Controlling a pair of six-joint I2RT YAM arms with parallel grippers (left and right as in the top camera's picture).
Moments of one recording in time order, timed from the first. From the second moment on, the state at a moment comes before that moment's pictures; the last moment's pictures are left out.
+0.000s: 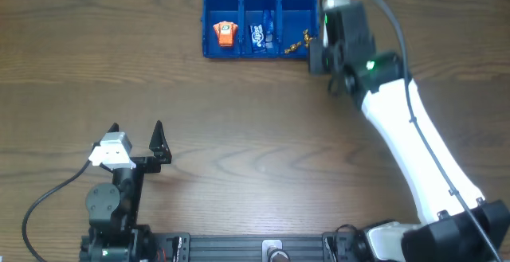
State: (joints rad) left arm -0.03 0.01 0.02 -0.12 0.03 -0.19; right arm 0.32 1.55 1.48 -0.71 0.14 0.19
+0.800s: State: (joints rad) left arm -0.03 0.01 0.02 -0.12 0.03 -0.19; right arm 0.29 2.08 1.85 -0.66 0.16 0.19
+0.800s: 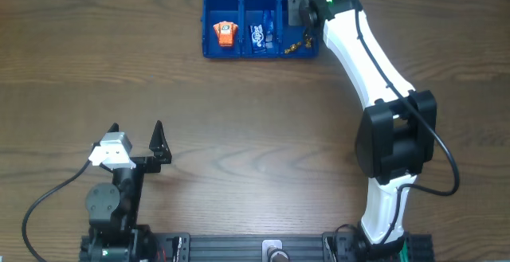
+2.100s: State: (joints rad) left arm -0.03 0.01 0.02 -0.12 0.03 -0.19; right arm 0.10 0.83 0.72 -0.32 0.15 0.11
